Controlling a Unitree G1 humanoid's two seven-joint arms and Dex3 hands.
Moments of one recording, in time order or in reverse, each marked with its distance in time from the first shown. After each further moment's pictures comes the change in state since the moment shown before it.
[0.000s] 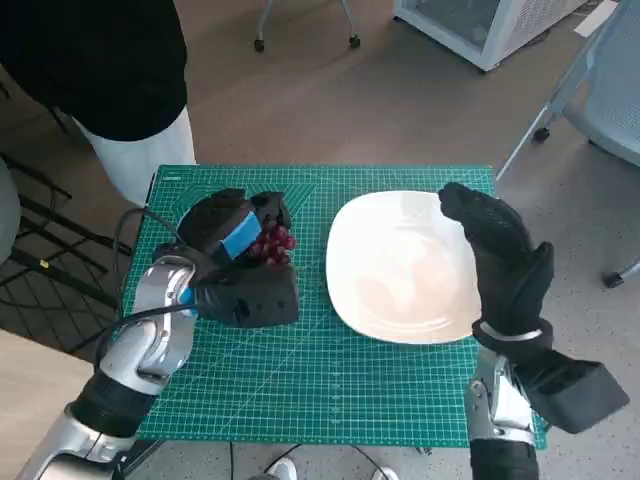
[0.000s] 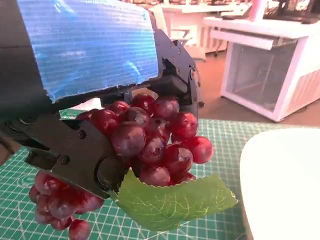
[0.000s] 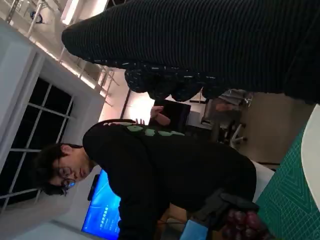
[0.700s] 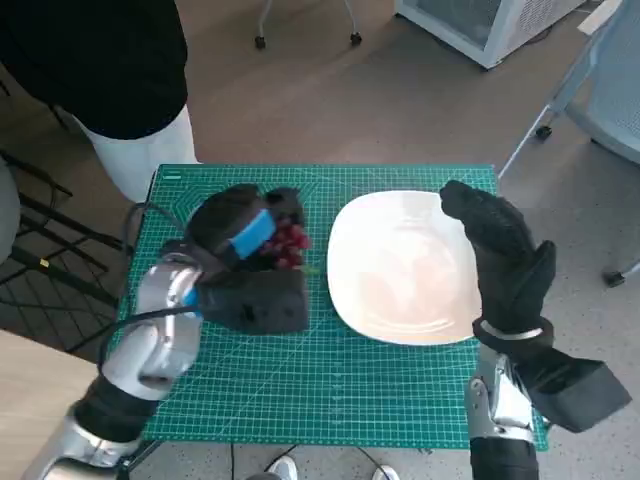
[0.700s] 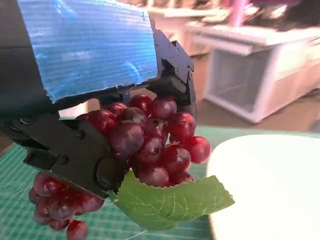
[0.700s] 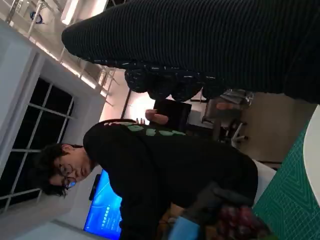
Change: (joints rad) left arm -0.032 -0.054 -0.017 -0.136 0.033 0.027 -0.108; right arm -0.003 0.000 -0.002 0.004 0.017 0.000 0.011
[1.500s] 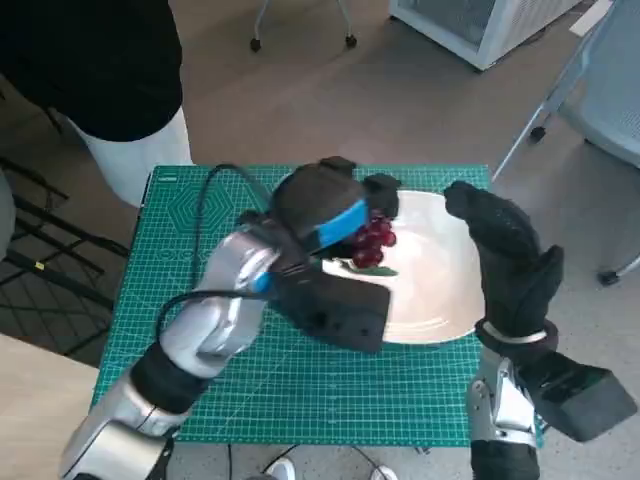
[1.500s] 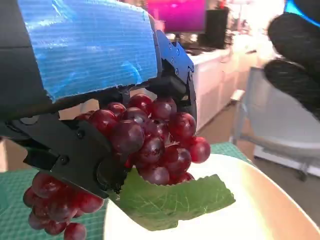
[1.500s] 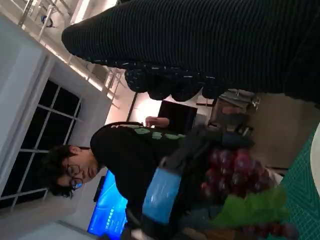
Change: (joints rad) left arm -0.248 -0.176 -0.110 0.189 0.034 -0.140 -0.020; right arm 0.018 0.000 -0.008 -0.049 0.002 0.002 0.000
